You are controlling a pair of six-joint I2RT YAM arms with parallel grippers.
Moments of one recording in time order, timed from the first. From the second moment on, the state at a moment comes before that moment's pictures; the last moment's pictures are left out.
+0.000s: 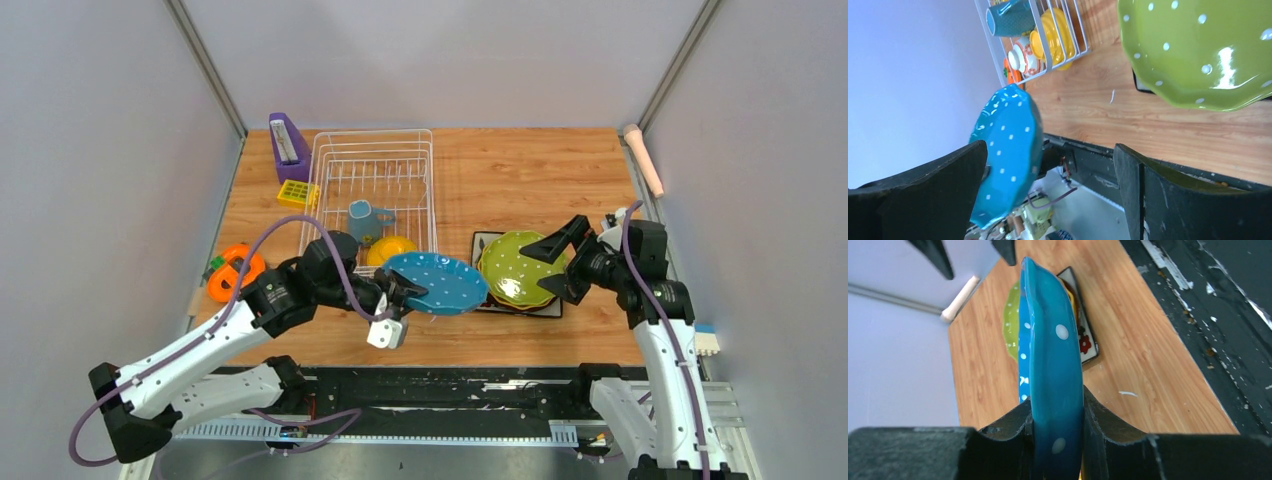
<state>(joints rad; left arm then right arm) -0.89 0.89 0.93 -0.52 0.62 1.08 -0.02 0.75 0.84 -0.77 -0.65 0.90</state>
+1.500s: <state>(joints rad) -1.19 1.04 0.84 -0.29 0.19 1.23 0.32 1.00 0.60 -0.41 -0.87 1.21</state>
